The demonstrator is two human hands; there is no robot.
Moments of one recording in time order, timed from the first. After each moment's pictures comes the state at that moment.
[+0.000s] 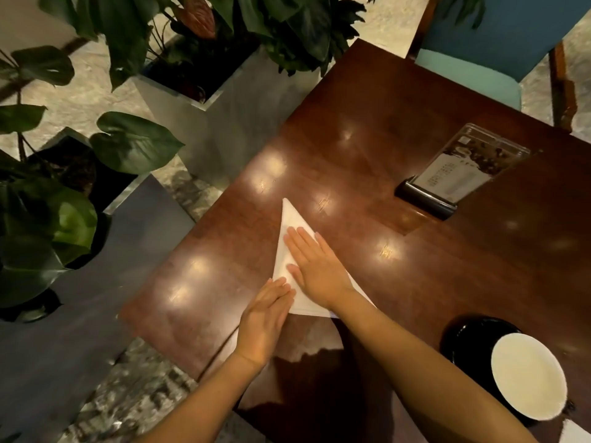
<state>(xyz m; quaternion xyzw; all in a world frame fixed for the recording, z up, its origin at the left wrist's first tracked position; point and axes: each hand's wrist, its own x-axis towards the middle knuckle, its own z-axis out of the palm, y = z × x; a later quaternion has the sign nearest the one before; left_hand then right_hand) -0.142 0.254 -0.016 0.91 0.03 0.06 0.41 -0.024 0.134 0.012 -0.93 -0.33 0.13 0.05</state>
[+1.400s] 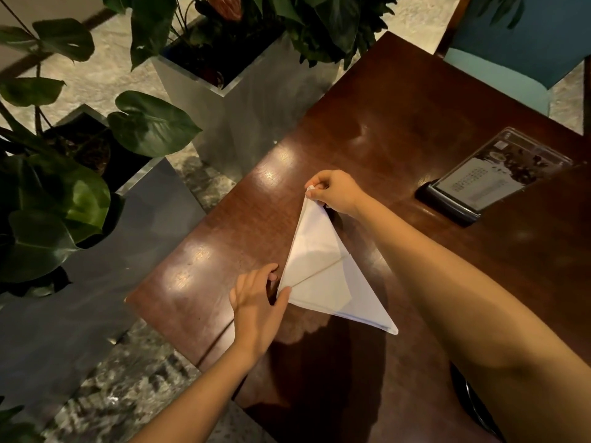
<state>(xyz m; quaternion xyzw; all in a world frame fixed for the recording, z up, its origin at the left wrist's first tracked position) -0.135 0.262 0.025 0.89 0.24 0.04 0.39 0.105 0.170 0.064 -0.88 -0.15 0.27 0.36</state>
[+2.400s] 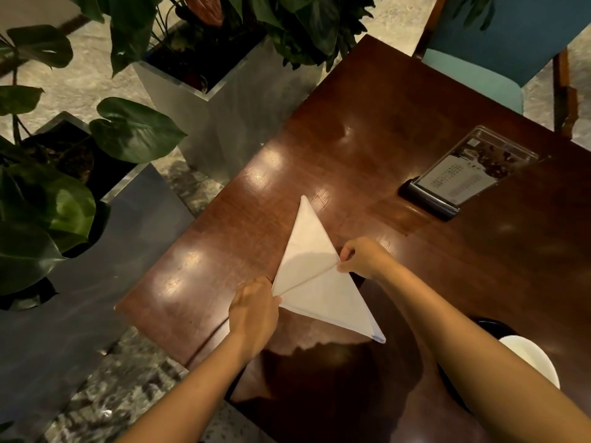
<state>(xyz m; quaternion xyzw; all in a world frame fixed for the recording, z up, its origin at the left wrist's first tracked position) -0.121 0.258 0.043 0.92 0.21 -0.16 0.28 0.022 0.087 0.069 -0.91 -0.06 0.39 0.15</state>
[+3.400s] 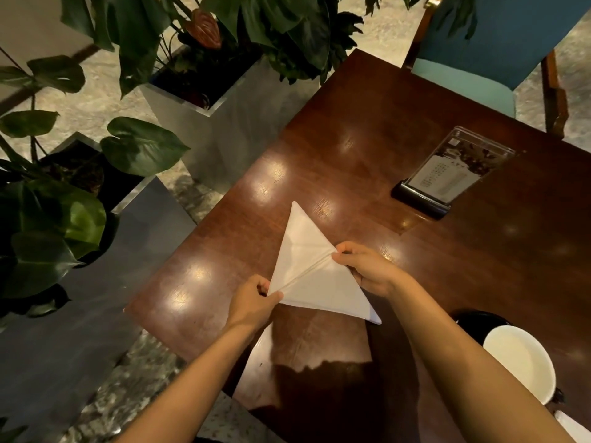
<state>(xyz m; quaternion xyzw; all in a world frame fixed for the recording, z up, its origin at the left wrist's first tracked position) -0.120 0.267 0.052 0.80 0.31 -0.17 0.49 -0.001 0.068 0.059 -0.67 0.11 0.45 0.59</state>
